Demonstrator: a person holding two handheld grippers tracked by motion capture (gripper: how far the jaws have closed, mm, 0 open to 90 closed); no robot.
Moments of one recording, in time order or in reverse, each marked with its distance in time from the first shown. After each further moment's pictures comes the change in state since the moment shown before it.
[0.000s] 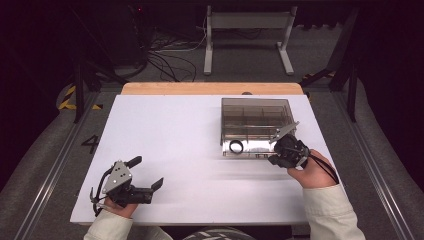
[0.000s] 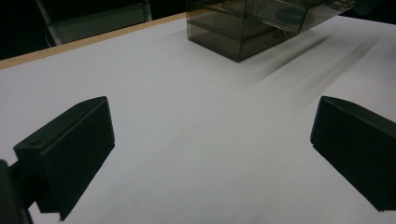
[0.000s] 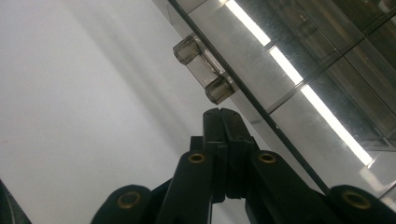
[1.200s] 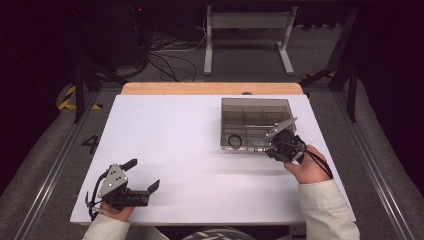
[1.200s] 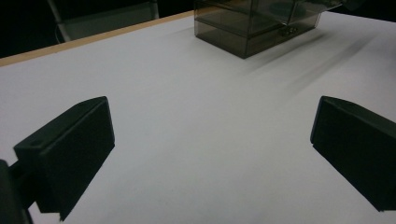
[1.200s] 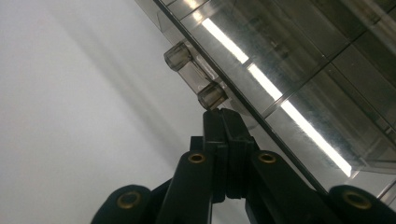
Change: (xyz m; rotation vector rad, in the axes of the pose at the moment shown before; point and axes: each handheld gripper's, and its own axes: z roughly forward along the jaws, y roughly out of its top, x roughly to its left) left arm -0.001 -0.005 -0.012 0.001 0.035 -0.011; right arm -0.009 0.010 0.007 -0.047 -0.052 0.033
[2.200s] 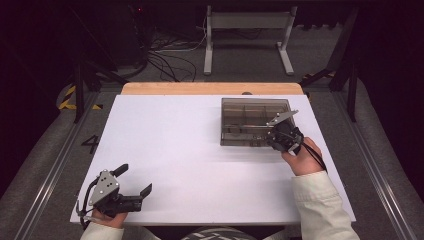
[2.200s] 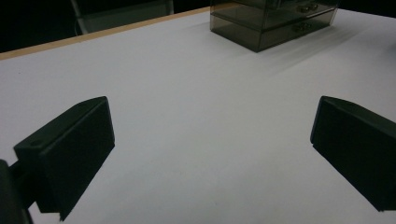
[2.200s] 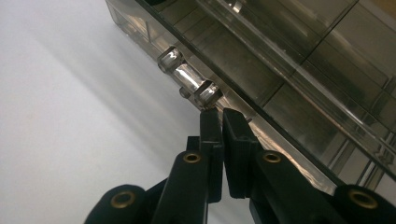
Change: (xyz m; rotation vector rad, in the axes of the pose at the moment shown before) left arm -0.001 -0.009 -0.021 0.009 0.059 -0.030; right arm -0.020 0.013 0.012 -0.083 -0.103 0.062
